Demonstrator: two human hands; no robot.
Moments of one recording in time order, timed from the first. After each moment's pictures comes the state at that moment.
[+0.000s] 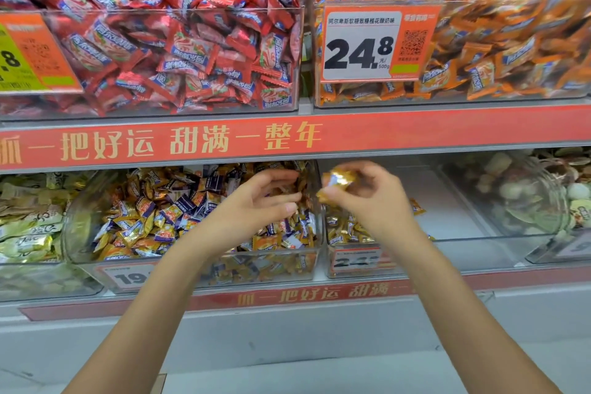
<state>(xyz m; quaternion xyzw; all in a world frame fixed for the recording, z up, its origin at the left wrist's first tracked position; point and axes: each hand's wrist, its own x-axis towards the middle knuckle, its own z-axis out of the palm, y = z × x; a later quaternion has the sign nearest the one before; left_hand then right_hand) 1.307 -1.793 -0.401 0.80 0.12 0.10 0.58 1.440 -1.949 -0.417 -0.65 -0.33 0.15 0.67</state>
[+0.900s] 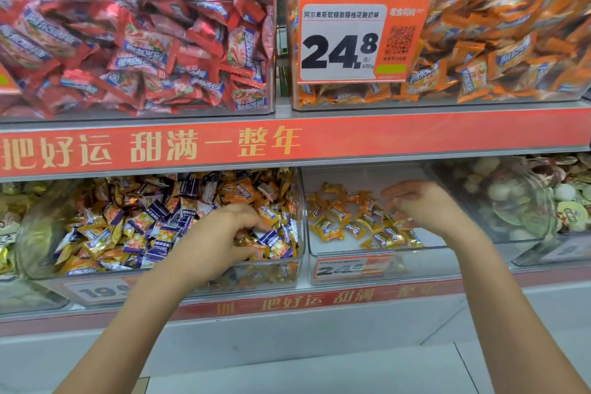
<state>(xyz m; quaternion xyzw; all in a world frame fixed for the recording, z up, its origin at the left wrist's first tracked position) 1.313 -1.768 -0.445 0.97 0.12 0.07 0.21 1.539 -2.002 -0.436 -0.85 -0.18 0.21 0.45</state>
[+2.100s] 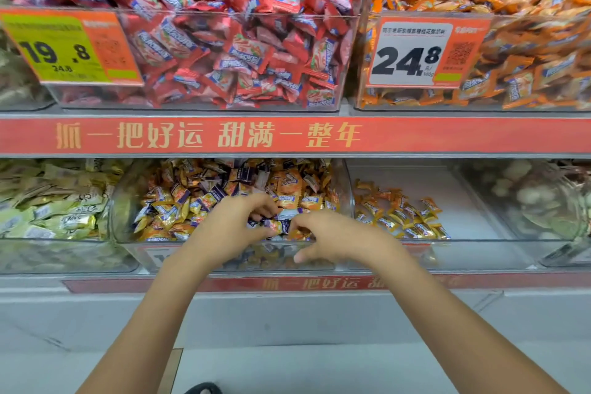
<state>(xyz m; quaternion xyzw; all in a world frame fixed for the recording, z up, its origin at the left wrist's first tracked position) 1.263 -1.748 -0.430 0.94 0.18 0.09 0.27 1.390 -1.890 -0.411 -0.80 -0.54 0.26 0.05</state>
